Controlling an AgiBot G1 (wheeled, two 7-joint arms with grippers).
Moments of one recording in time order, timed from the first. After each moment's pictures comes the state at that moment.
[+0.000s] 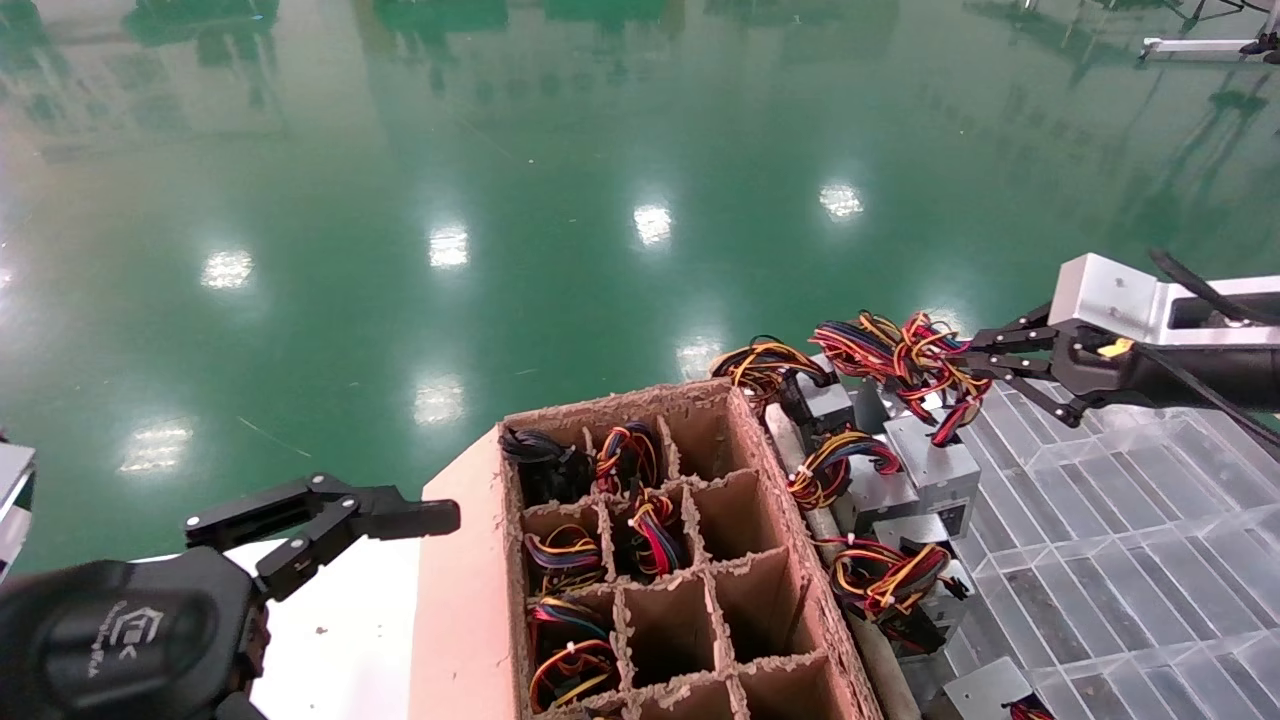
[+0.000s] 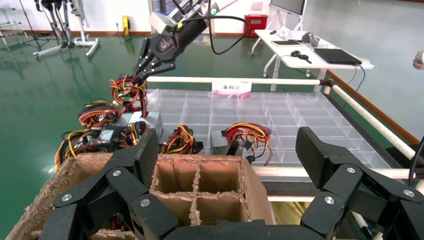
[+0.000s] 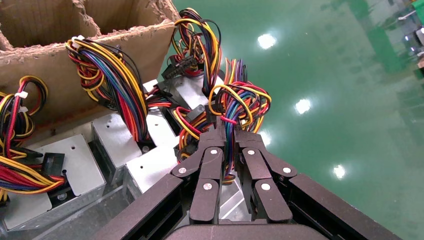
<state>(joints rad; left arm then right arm) -1.09 0.58 0.35 -1.27 0.68 1.47 -0.15 2.02 -0.88 -0.82 -0.03 -1.34 -1.33 -0.66</state>
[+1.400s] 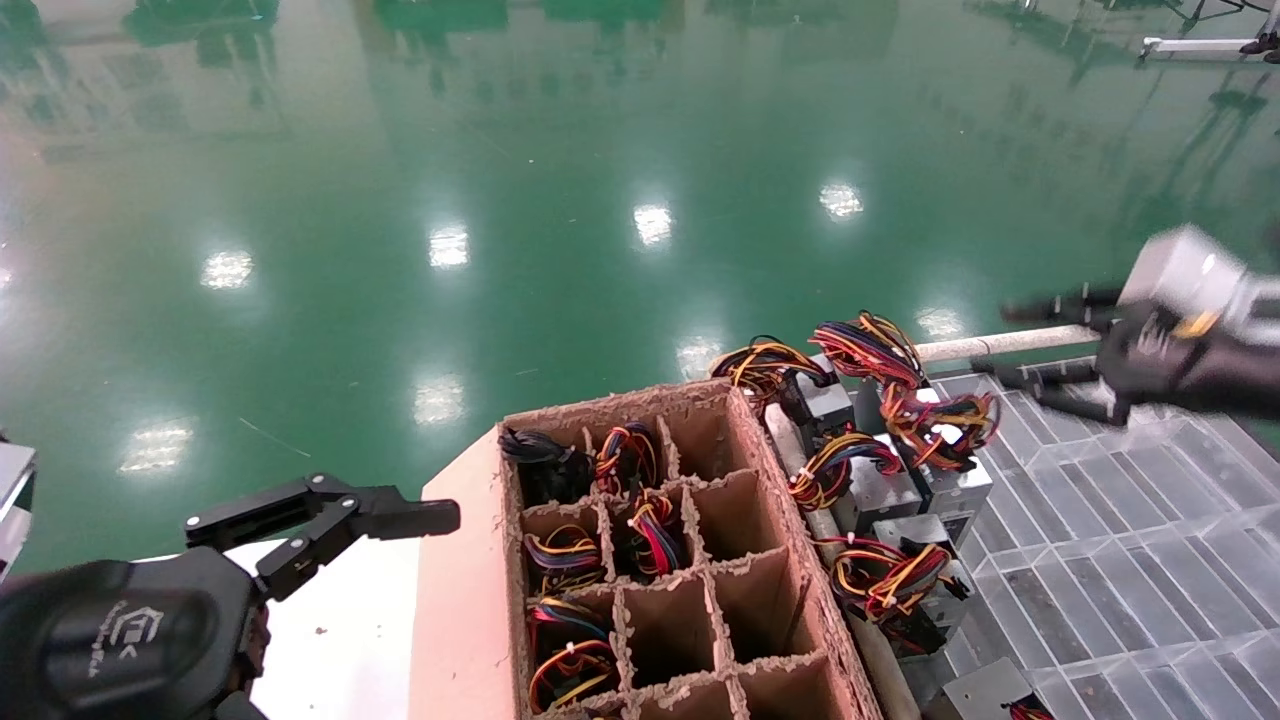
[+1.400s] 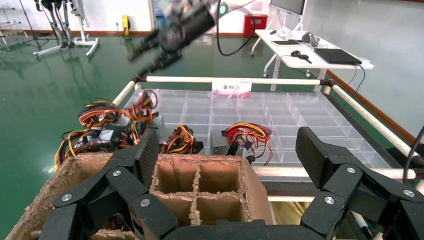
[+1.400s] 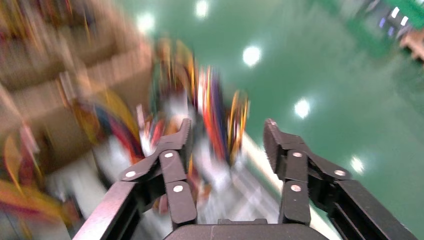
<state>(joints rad) -1.09 0.58 0.35 -1.27 0.68 1.47 -0.15 1.97 -0.82 -0.75 -0.06 -1.25 -1.40 -0.61</state>
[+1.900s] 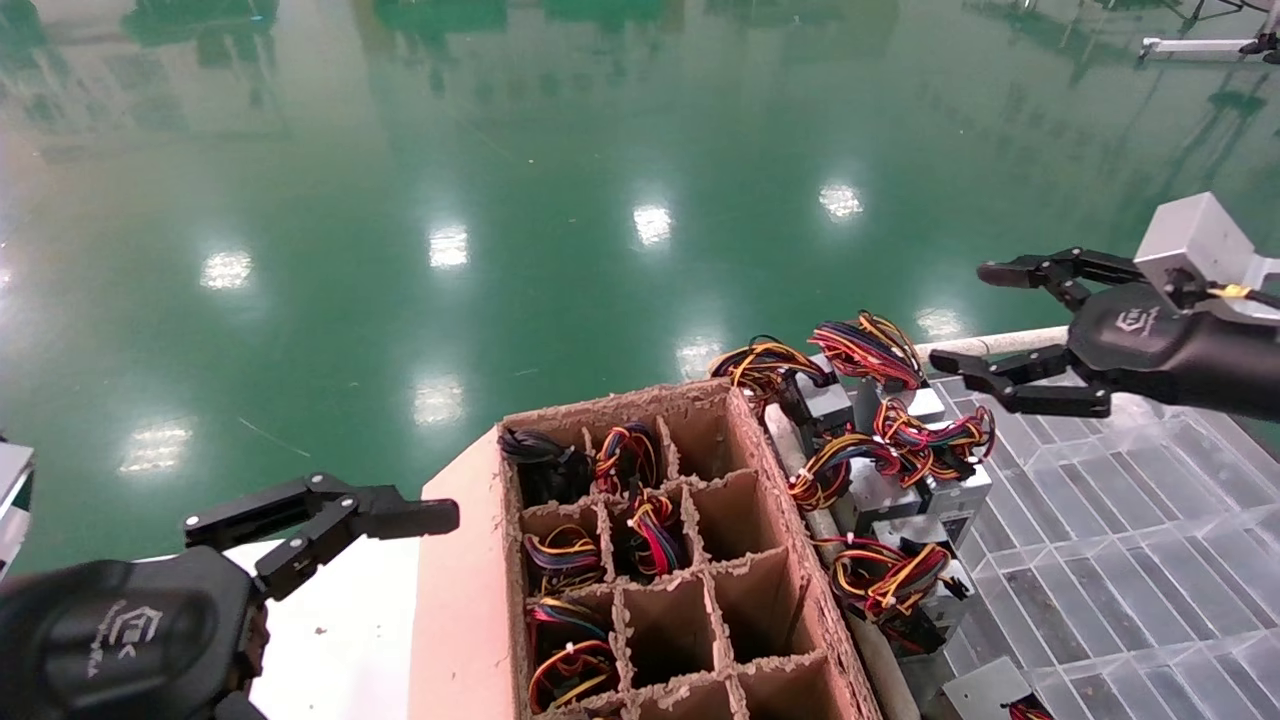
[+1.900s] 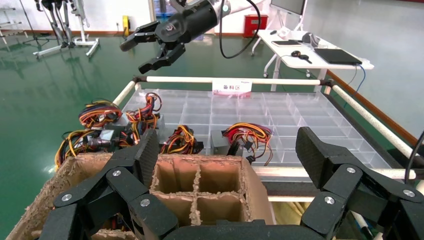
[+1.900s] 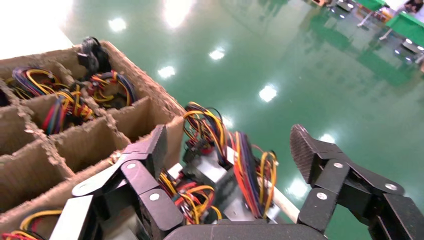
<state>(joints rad) -1.09 0.58 0.35 -1.27 0.68 1.47 -0.15 1.85 -0.79 -0.65 0.10 -1.13 -1.46 -0.47</state>
